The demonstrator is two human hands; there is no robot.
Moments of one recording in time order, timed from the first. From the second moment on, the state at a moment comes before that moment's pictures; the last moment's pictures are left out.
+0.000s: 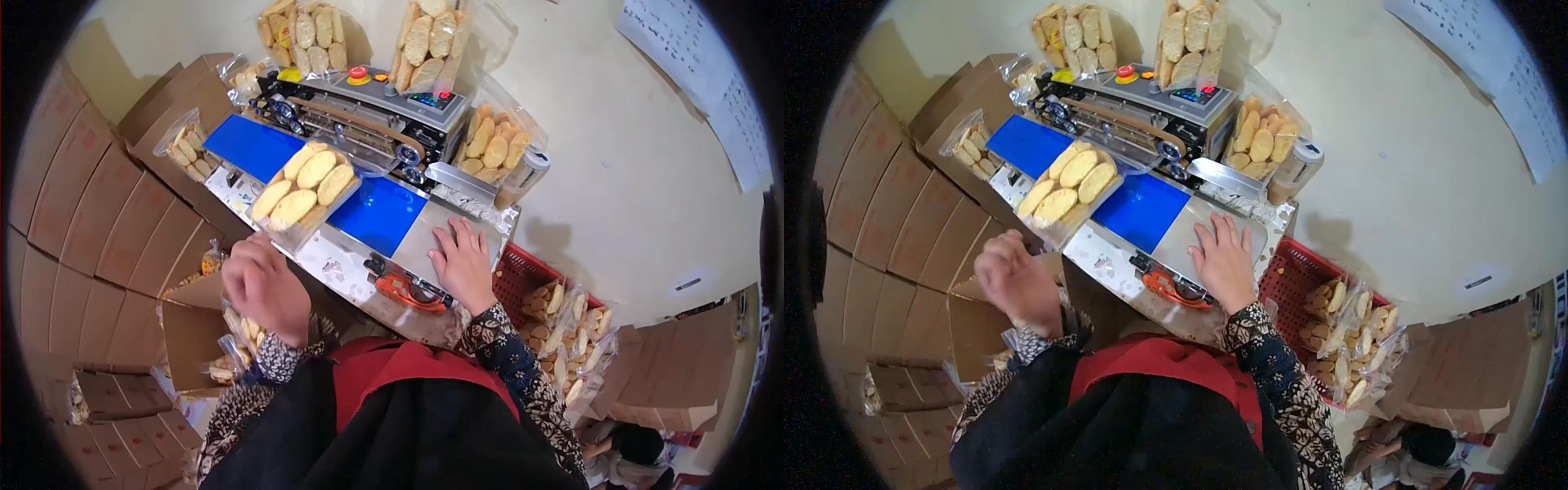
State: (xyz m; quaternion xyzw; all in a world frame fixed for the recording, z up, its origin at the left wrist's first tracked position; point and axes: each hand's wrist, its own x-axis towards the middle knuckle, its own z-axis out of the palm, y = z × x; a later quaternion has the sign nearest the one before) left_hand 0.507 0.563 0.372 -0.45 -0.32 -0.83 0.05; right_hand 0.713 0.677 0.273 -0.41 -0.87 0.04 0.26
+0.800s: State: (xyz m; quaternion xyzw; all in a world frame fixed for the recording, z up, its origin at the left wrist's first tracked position) left_hand 0.558 0.539 0.469 -0.62 0.03 -0.75 0.23; right_hand 0.708 0.679 0.273 -0.42 -0.88 0.02 0.24
